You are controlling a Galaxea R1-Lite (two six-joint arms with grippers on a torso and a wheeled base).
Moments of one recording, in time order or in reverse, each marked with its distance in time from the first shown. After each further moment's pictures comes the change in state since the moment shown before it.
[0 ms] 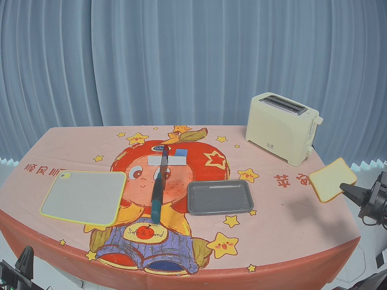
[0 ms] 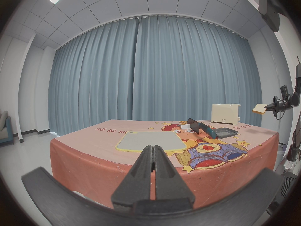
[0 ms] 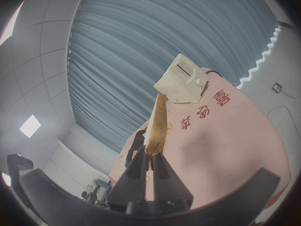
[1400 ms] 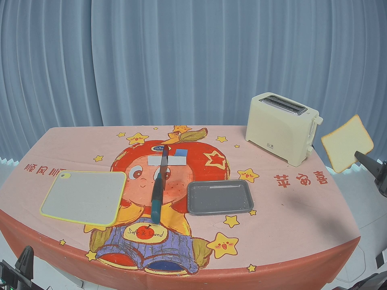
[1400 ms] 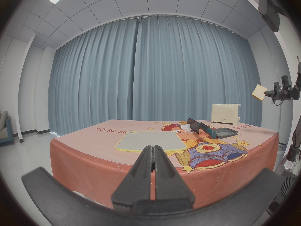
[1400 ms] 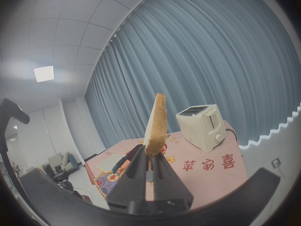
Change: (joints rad) left arm 0.000 0.000 0.000 0.000 0.000 0.000; right arm 0.001 -0.105 -0.152 0.000 -0.001 -0.325
